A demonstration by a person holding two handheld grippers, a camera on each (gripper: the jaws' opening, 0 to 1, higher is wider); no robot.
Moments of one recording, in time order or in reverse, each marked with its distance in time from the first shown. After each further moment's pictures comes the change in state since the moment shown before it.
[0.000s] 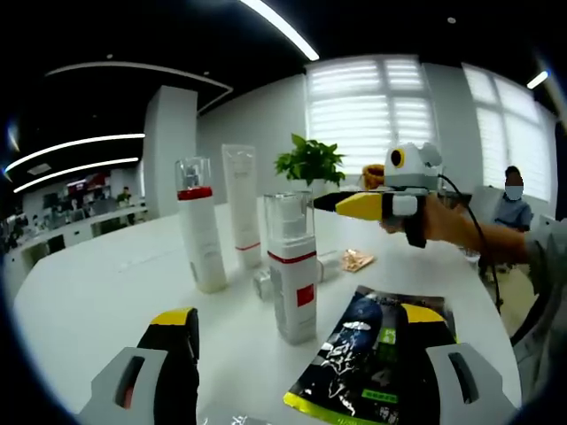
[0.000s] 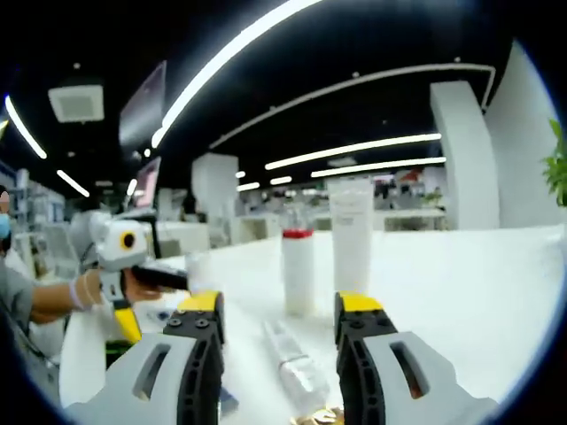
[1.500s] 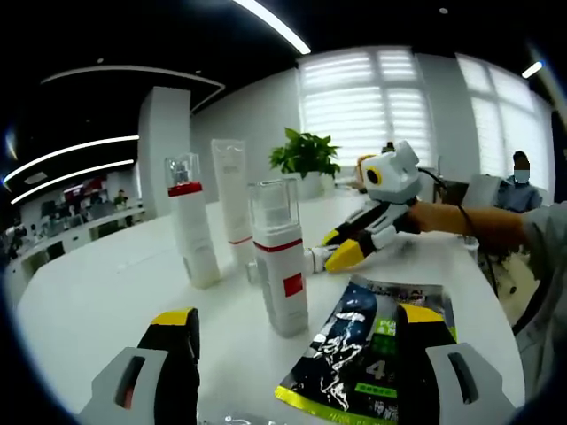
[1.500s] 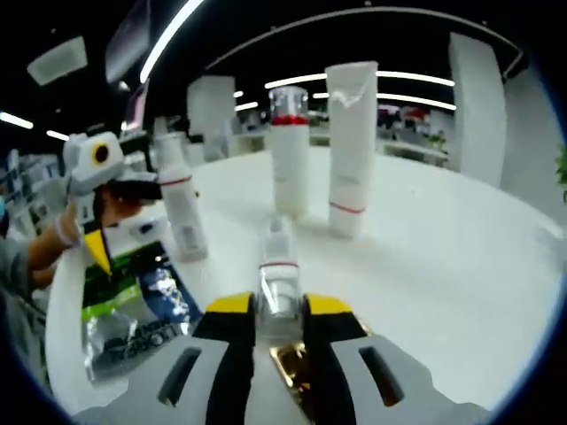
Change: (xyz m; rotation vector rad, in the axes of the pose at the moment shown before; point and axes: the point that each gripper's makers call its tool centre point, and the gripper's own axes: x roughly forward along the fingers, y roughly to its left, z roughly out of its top) left arm 0.001 -0.007 -0.009 0.040 0.030 -0.007; right arm -0.007 0.000 -0.085 -0.031 0.402 0.004
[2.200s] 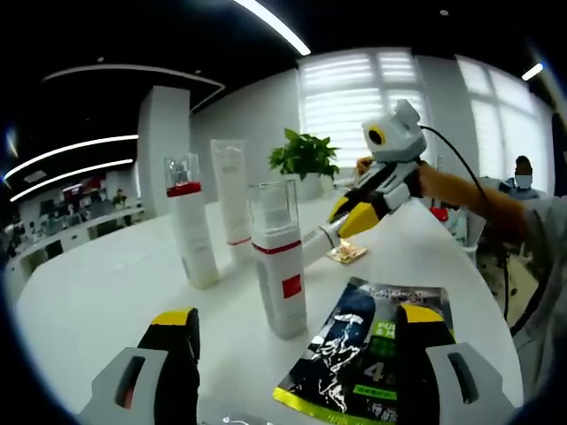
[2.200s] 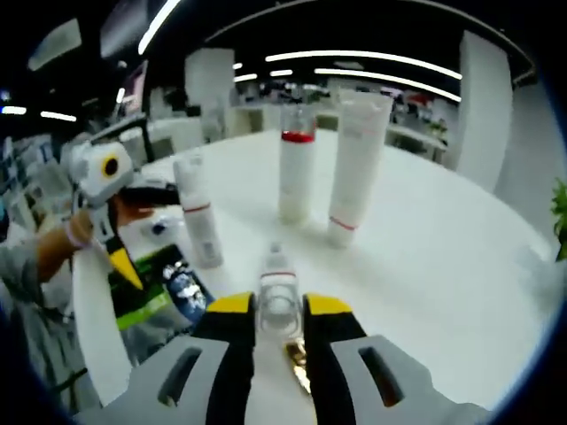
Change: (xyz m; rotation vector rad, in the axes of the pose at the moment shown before) left arm 0.000 -0.001 0.001 -0.011 -0.007 -0.008; right arm -0.035 0.003 0.040 -0.059 0.196 -0.023
